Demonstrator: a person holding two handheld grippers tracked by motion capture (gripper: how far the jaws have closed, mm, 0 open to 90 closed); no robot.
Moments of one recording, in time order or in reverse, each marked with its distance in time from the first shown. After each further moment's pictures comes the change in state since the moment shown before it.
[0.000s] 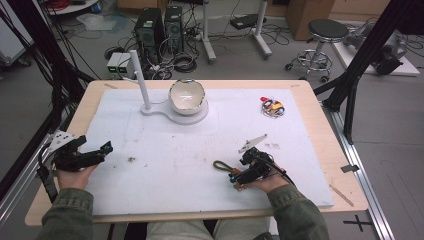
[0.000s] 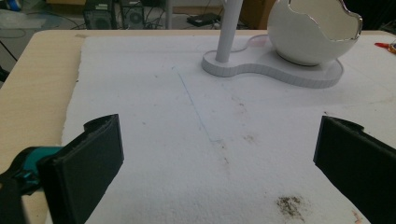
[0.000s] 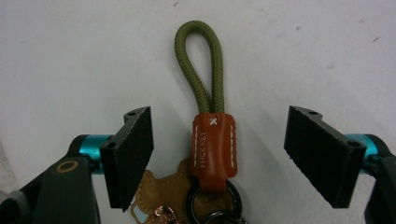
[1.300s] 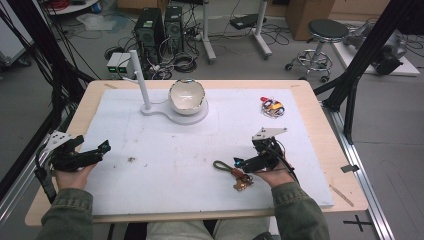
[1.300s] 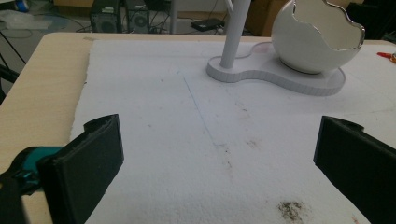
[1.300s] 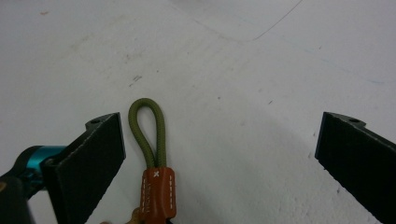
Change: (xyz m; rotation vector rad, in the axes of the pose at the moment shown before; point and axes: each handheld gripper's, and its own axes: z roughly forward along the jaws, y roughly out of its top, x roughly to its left) left arm 0.002 0.001 -0.004 -0.021 0.015 -0.023; right arm -0.018 0.004 -0.028 -0.256 -0.127 0.049
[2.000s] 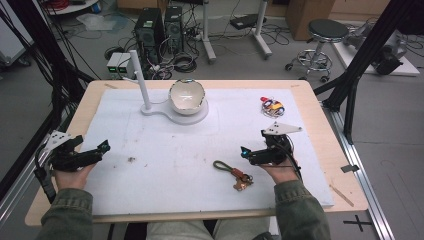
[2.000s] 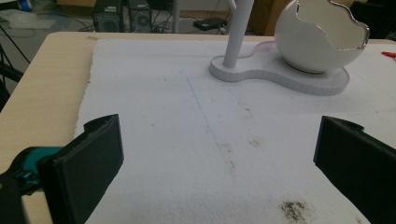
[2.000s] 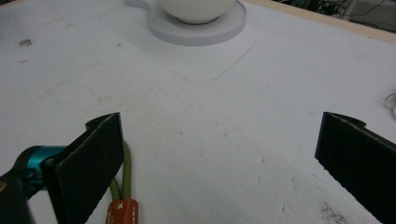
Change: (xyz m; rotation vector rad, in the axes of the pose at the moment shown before) left arm 0.000 0.001 0.000 0.006 0.010 0.001; right arm -0.015 0.001 -0.017 -0.168 -0.089 0.026
